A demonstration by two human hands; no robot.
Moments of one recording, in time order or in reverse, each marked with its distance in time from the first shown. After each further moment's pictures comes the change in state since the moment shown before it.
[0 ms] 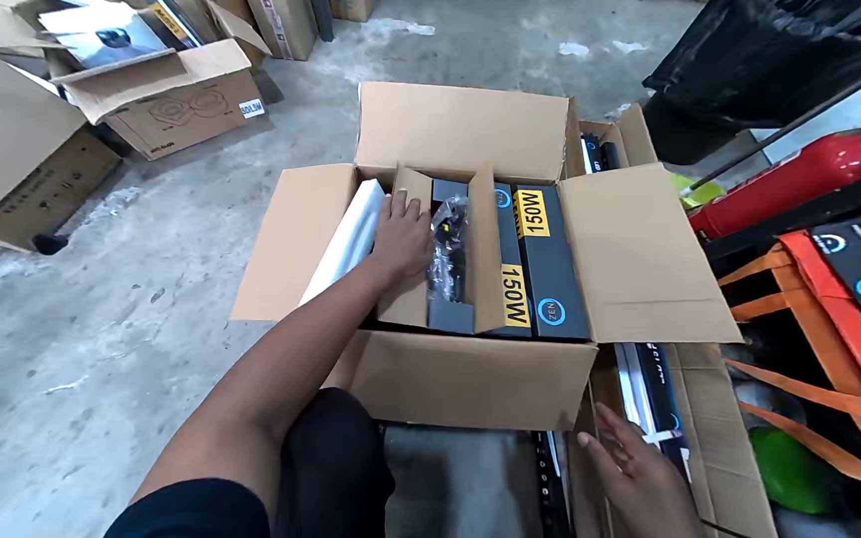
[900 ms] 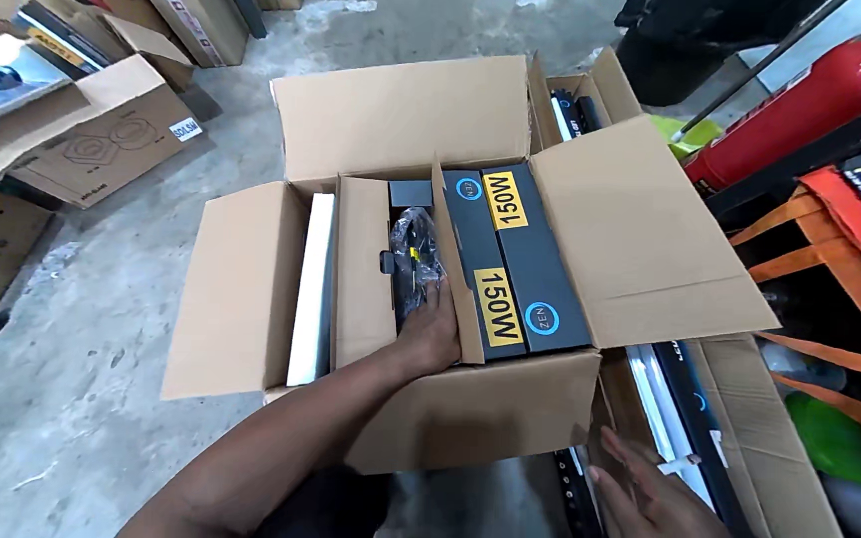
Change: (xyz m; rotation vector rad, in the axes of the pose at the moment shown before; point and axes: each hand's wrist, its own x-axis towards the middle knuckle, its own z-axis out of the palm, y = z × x) left_hand -0.021 0.098 0.074 -0.493 -0.526 -0.083; right_hand 0.007 0.003 0.004 -0.062 -0.073 0.058
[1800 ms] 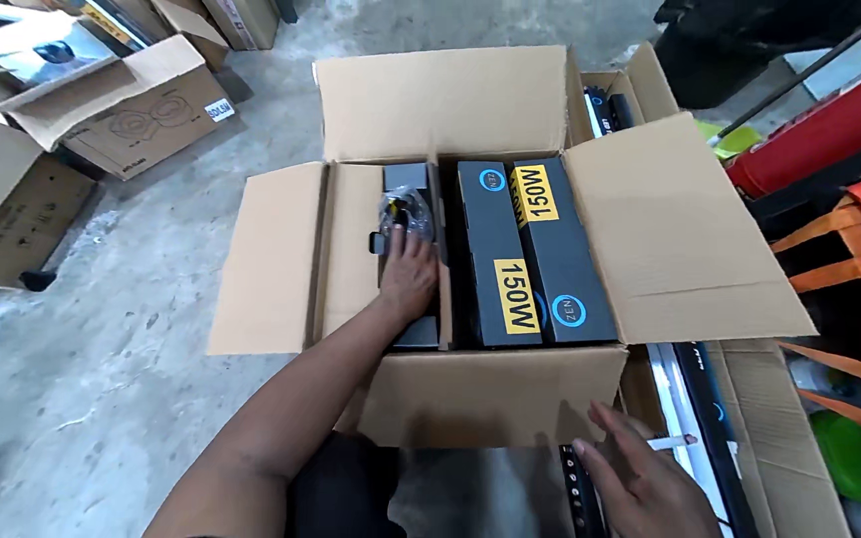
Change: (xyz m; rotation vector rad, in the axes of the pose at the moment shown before) left_hand 0.002 -0.057 -0.039 0.716 0.474 0.151; right_hand 0.004 -0.037 0.012 -0.013 0.075 -0.182
